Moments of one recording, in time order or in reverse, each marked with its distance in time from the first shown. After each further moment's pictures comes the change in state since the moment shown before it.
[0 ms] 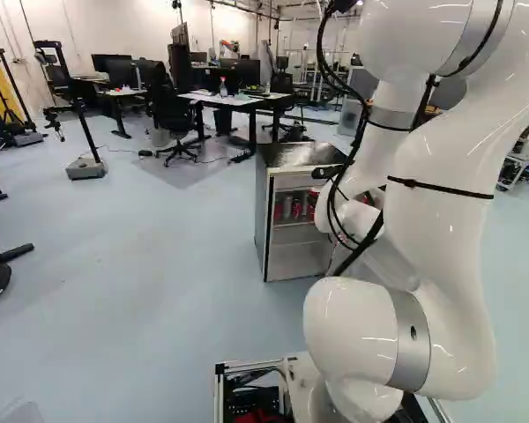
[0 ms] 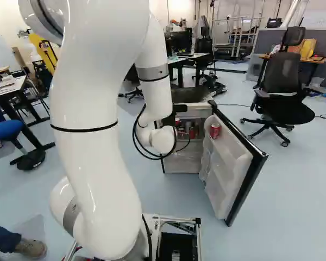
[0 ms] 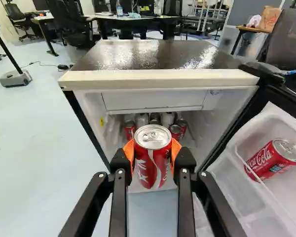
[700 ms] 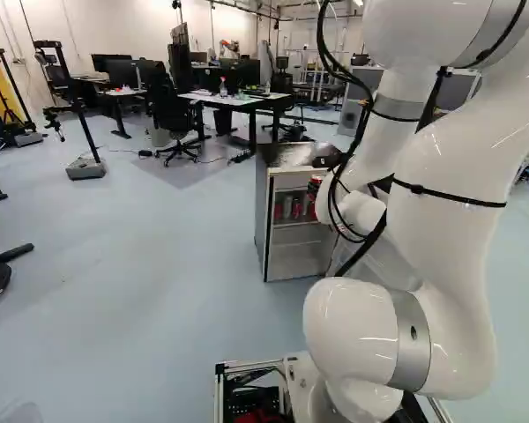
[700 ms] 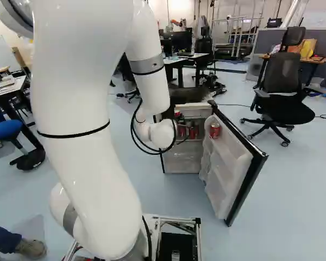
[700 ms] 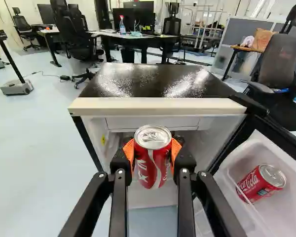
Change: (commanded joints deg) arm 0.6 4.6 -0.7 0.0 0.0 0.0
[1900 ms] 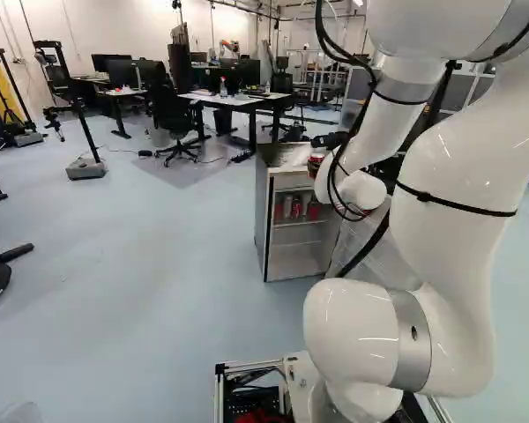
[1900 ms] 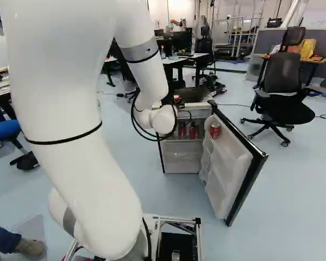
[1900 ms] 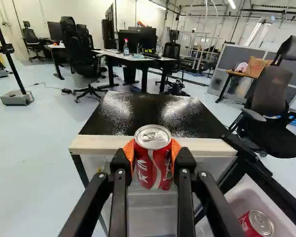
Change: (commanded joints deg) arm 1.5 3.7 -5.5 0.0 -2.9 0.0
